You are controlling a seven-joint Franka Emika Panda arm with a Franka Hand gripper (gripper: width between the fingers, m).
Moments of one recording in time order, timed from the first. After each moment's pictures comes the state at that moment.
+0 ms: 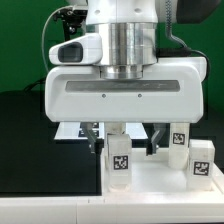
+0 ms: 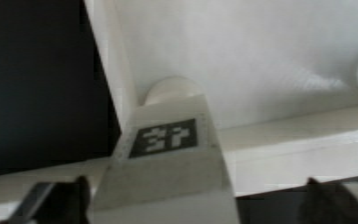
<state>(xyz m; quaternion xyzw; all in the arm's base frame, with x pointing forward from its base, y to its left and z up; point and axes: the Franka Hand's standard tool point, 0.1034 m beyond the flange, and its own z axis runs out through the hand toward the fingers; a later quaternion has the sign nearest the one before) 0.637 -0.001 0.080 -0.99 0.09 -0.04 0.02</state>
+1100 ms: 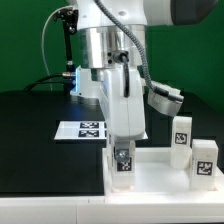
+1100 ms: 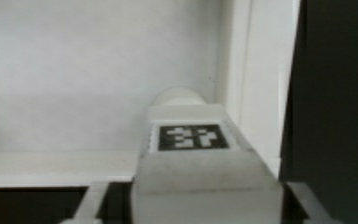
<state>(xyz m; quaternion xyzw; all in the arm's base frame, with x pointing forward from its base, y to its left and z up) 0.634 -0.005 0.076 -0.72 0.70 -0.02 0.07</state>
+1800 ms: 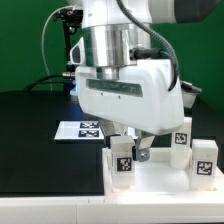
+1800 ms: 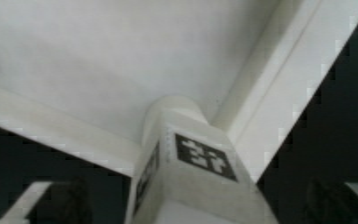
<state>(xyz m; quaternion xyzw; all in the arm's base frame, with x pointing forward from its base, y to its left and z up) 0.634 0.000 0.078 -0.88 0.47 -0.04 0.06</state>
